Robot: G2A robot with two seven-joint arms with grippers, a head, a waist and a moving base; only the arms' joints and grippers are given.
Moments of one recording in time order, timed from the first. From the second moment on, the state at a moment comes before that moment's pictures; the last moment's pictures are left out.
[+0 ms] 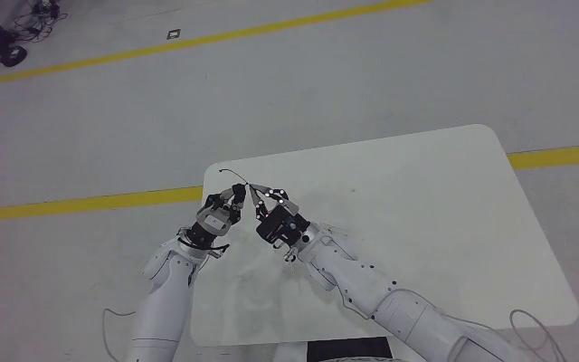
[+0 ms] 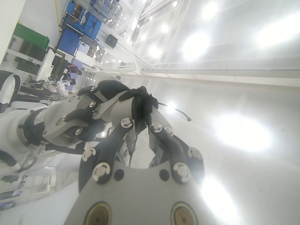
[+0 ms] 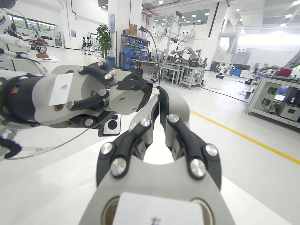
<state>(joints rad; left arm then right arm) 1.58 -1.12 -1.57 -1.56 -1.15 0.25 -0.94 -1.16 -1.64 0.67 -1.13 -1.57 0.16 -0.56</state>
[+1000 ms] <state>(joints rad) 1.58 -1.12 -1.57 -1.56 -1.15 0.25 -0.94 -1.15 -1.60 0.62 -1.09 -1.57 0.20 -0.40</state>
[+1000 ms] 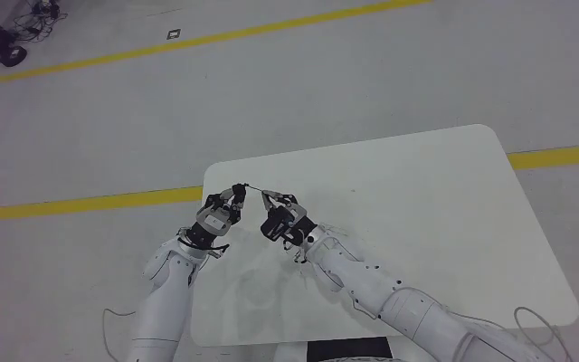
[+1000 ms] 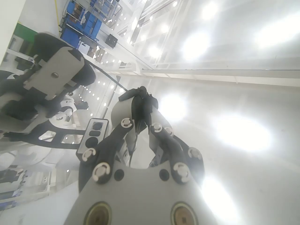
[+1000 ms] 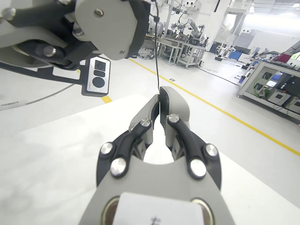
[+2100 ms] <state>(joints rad) 1.58 -1.12 -1.57 -1.56 -1.15 0.25 -0.94 -1.29 -1.53 0.87 -1.27 -1.53 0.28 -0.35</state>
